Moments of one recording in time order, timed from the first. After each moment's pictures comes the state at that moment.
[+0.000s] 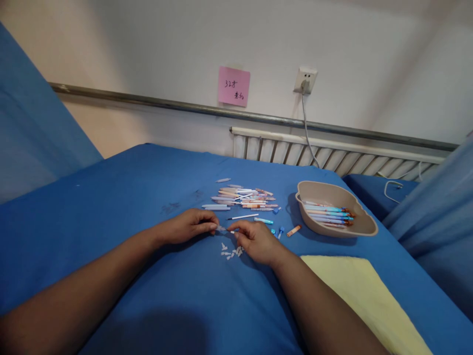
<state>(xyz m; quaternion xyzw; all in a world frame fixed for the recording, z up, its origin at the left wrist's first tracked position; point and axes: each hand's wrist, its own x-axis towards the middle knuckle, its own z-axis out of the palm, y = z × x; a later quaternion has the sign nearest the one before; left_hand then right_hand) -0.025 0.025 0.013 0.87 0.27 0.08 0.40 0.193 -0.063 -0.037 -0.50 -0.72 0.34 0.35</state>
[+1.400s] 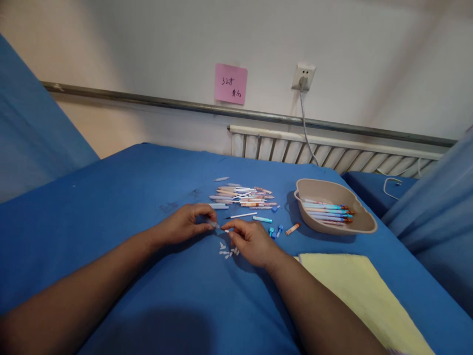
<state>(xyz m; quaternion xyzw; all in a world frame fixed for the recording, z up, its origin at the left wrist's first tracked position) -0.023 0.022 0.014 0.89 0.27 0.16 0.31 0.181 -0.069 -0.032 -0.47 -0.69 0.37 0.41</state>
